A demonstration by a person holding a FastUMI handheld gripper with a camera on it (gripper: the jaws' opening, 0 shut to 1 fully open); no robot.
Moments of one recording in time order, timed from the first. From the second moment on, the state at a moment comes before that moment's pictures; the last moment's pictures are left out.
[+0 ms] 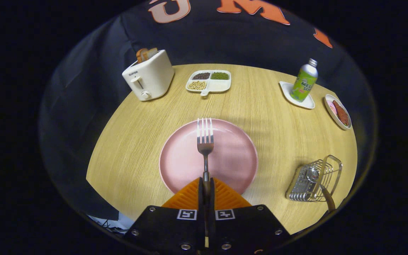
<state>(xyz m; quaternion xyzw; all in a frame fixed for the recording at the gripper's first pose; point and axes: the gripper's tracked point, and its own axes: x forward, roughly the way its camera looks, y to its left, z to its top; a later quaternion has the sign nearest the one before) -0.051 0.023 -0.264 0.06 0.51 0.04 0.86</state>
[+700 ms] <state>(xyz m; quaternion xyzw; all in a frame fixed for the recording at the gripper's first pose) -0.116 -0.127 -0.220 0.08 0.51 -0.11 0.85</state>
